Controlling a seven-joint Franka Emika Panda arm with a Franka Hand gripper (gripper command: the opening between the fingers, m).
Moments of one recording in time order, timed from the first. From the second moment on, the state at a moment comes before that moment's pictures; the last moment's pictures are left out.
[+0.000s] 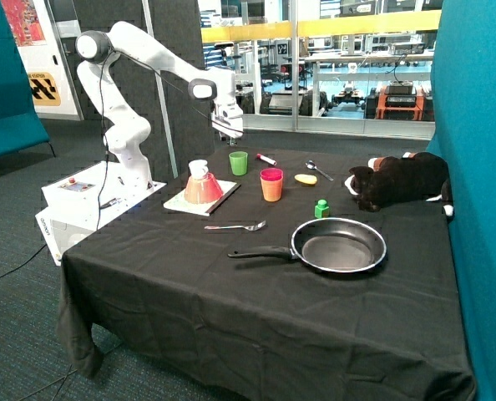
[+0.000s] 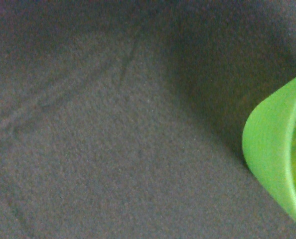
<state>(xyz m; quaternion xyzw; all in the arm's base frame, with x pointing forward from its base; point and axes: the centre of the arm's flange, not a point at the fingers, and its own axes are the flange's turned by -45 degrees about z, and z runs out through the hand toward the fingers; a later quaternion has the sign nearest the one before) 0.365 0.178 0.388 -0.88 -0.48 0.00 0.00</state>
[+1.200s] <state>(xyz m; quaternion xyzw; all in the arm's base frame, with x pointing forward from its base) 0.377 0.190 0.355 -0.89 -0.46 0.00 0.00</state>
